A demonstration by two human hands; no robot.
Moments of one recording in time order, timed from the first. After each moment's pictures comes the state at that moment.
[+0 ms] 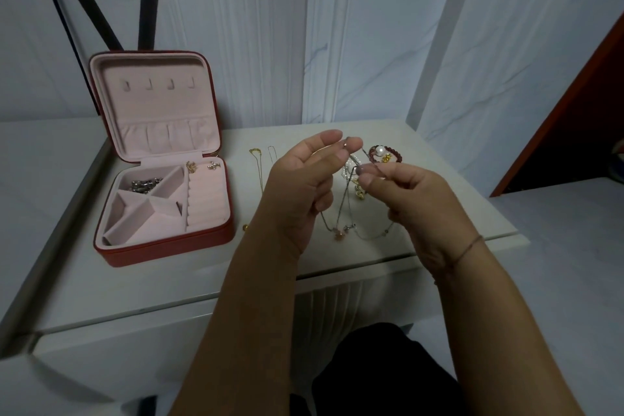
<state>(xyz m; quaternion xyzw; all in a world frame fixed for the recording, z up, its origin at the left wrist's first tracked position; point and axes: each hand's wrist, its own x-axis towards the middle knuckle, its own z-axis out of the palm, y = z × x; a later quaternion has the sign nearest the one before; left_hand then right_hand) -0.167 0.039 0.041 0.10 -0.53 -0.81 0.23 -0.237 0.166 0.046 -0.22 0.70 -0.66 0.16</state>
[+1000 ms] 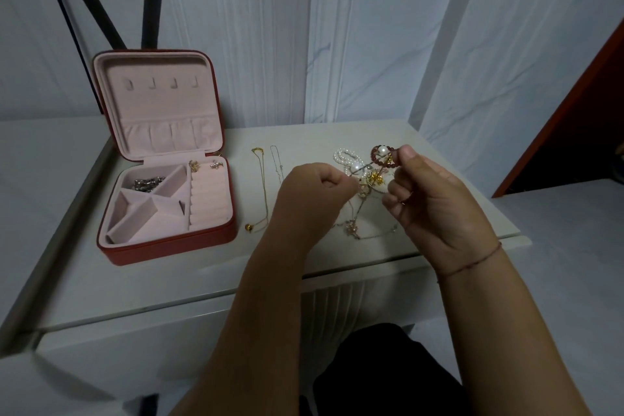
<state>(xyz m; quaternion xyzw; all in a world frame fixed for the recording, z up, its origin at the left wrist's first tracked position) -0.174 0.043 0.026 0.21 -0.80 -0.49 0.27 -0.241 0.167 0.048 -0.15 0.48 -0.82 0.26</state>
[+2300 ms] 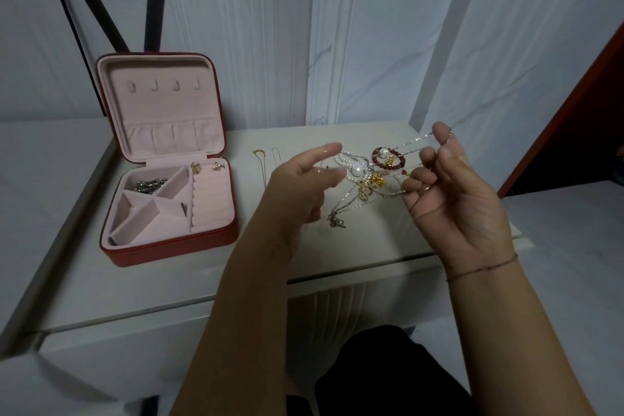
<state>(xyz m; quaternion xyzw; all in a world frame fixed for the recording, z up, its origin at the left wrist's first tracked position) -0.162 0.028 0.035 0.15 -0.64 -0.73 0.21 -0.255 0.175 0.047 -0.13 0.33 -0.90 0.25</state>
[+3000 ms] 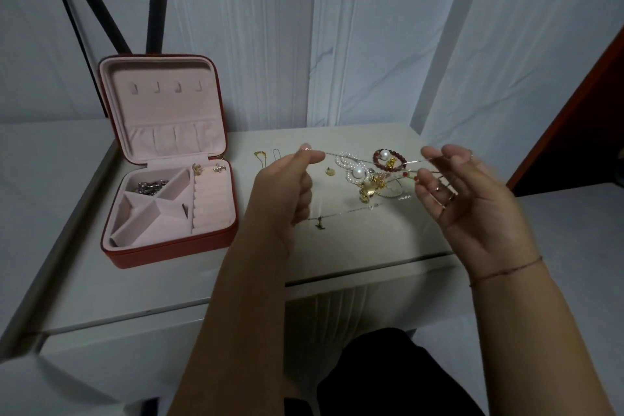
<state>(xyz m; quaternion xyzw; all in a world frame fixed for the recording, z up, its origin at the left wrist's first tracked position) -0.163 0.021 0.036 0.23 -0.54 -0.77 0.24 -0.266 0.195 0.045 -0.12 0.50 -0.84 0.18</state>
